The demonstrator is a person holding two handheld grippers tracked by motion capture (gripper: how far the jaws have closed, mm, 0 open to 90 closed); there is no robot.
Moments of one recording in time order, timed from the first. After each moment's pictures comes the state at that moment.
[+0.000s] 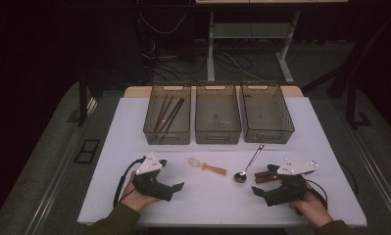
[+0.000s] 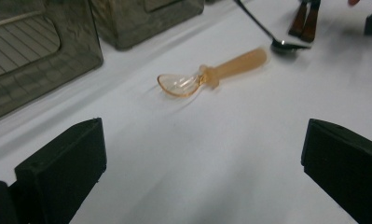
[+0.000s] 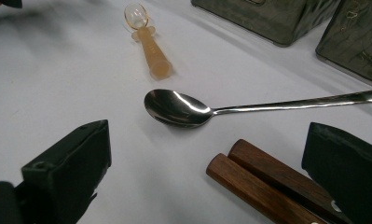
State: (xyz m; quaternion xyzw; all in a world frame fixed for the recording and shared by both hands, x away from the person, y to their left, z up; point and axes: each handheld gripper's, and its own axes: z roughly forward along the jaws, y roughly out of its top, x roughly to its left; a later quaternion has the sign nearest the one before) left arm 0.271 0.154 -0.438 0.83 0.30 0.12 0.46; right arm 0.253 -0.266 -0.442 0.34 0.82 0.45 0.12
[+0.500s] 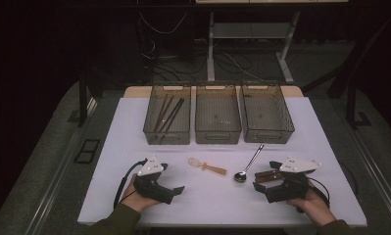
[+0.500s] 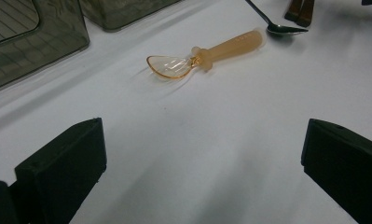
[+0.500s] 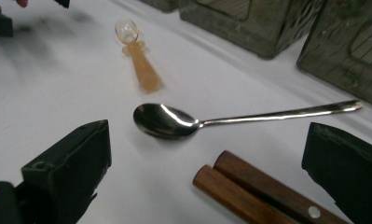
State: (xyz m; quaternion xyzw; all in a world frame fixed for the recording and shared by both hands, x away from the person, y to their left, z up) left arm 0.270 0.153 -0.443 0.83 0.30 0.09 0.46; right arm 0.256 -0.269 -0.435 0.35 0.80 0.46 0.14
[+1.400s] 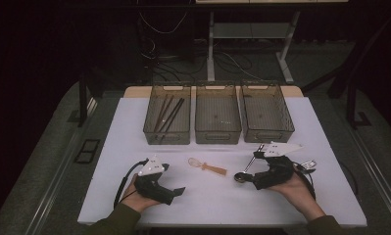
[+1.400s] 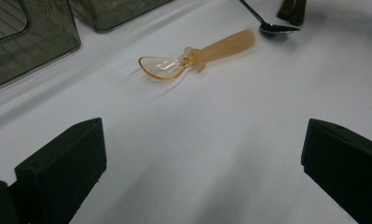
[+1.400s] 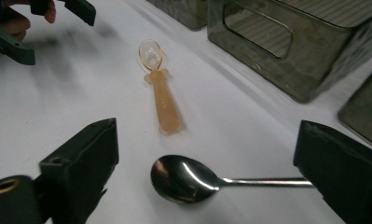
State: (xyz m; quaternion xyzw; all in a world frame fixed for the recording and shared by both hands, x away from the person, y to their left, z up) left arm 0.269 0.151 -0.442 0.84 0.29 0.08 0.46; right arm 0.292 -0.234 -0.414 0.31 0.83 0.45 0.09
